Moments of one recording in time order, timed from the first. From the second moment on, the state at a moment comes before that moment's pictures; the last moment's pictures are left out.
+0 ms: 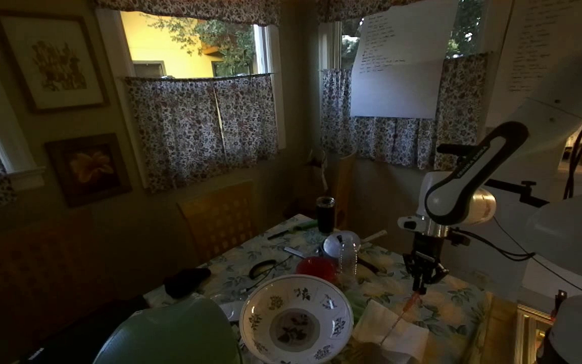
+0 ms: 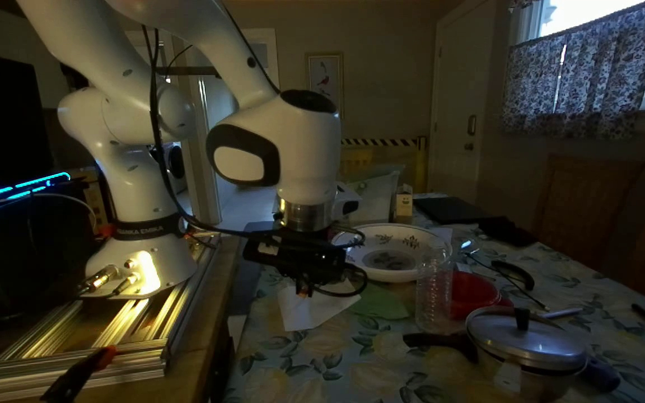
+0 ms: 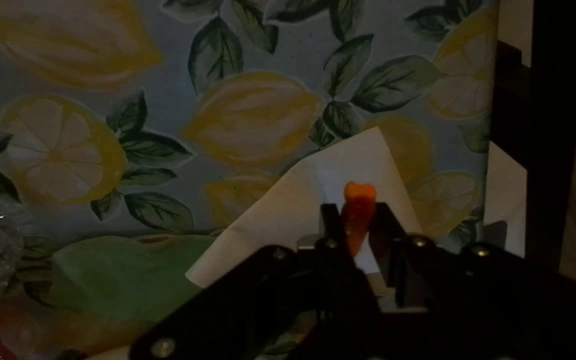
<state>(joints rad) -1.94 0.42 1.19 -2.74 -0.38 2.64 -1.56</state>
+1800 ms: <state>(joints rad) -2.46 0.65 1.57 -2.74 -0.36 2.63 -1.74</state>
